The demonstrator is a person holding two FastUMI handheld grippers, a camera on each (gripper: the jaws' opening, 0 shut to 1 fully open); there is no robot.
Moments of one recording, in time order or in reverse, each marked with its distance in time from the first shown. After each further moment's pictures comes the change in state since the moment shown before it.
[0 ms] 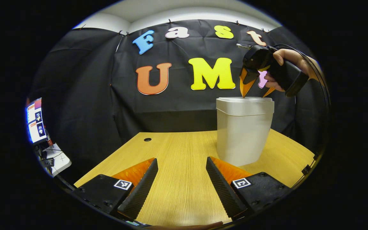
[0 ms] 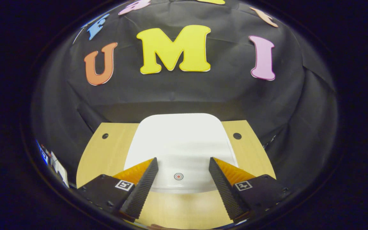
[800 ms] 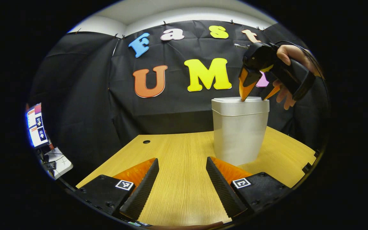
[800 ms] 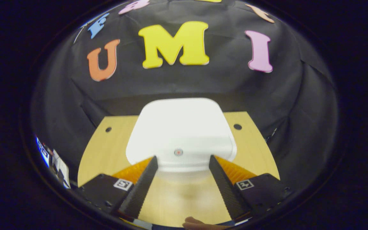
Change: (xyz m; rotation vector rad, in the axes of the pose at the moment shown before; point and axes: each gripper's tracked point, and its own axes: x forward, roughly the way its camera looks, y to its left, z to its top) left arm -0.006 -0.010 0.006 0.028 -0.013 0.003; right arm -0.022 -0.005 -0.037 -0.006 0.043 0.017
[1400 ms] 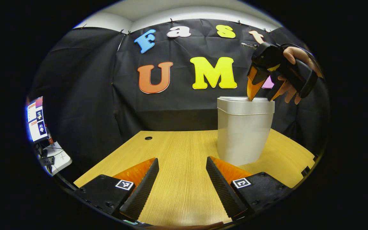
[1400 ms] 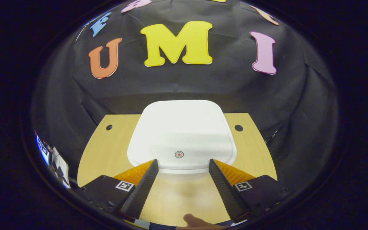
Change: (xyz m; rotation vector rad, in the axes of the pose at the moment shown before) left arm 0.005 0.011 -0.007 -0.056 0.022 0.008; right arm 0.003 0.000 0.011 -0.027 0.047 0.005
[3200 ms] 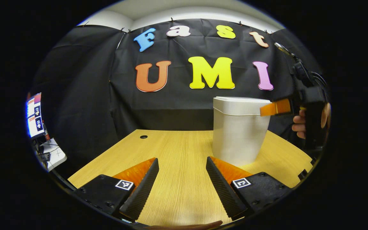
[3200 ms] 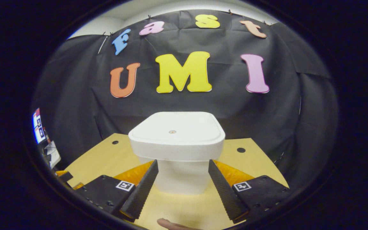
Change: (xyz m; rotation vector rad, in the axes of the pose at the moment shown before) left arm 0.005 -0.021 -0.001 -0.022 -0.001 -0.034; right arm -0.002 -0.046 -0.069 -0.082 -0.507 0.060
